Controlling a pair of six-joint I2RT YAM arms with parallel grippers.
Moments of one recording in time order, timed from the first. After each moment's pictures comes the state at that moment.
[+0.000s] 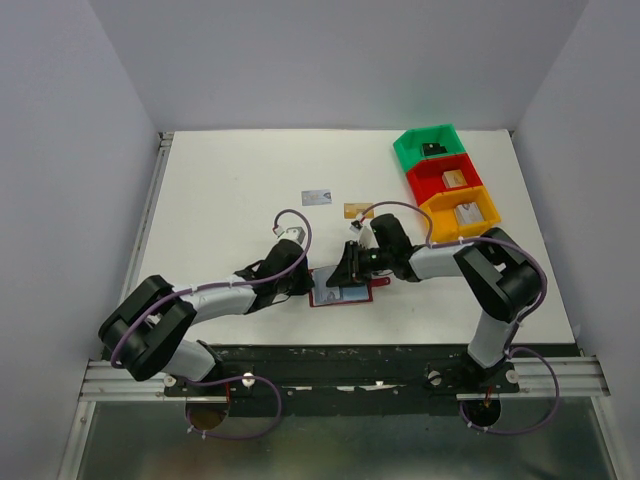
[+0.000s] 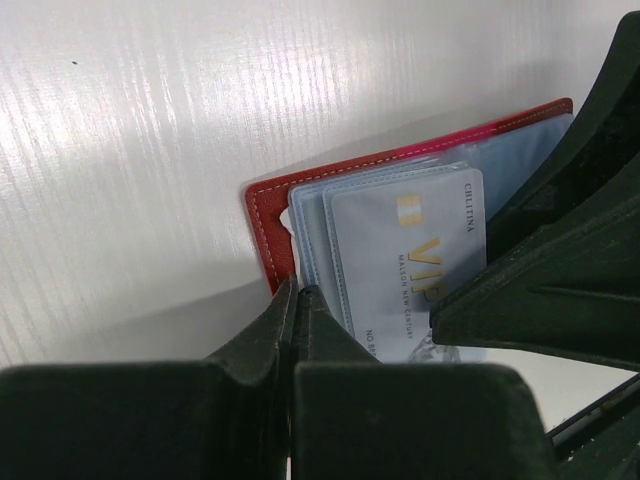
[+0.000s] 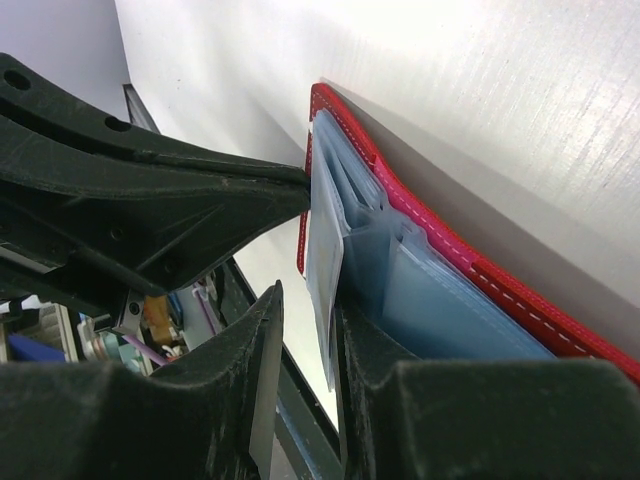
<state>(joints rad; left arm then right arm) -0.73 1.40 0.51 0.13 -0.04 -0.70 0.61 1.81 0.75 0.33 -0.72 0.80</state>
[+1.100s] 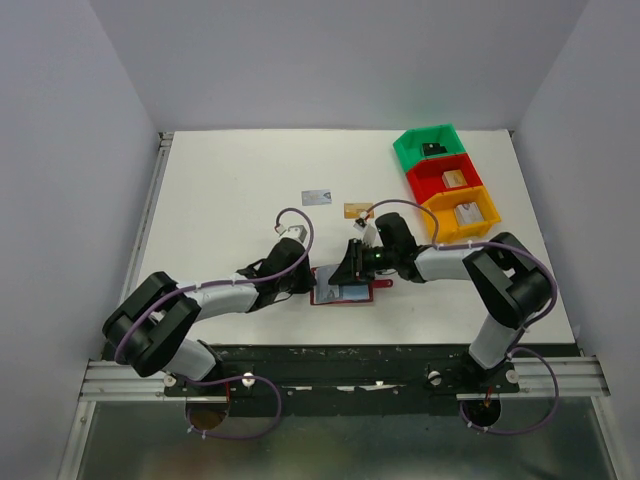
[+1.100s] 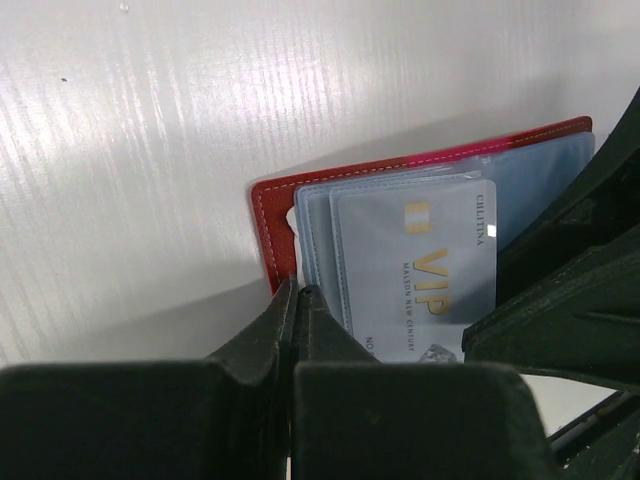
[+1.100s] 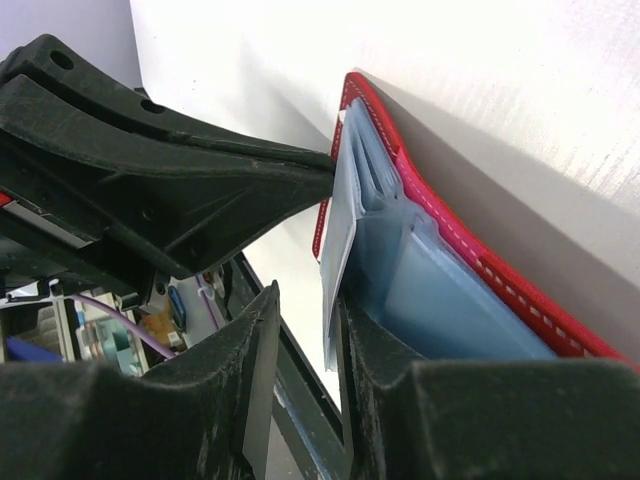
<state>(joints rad) -0.73 1.43 0.53 0.15 -0.04 -0.71 0.60 1.74 0.72 0.31 -0.71 0.79</state>
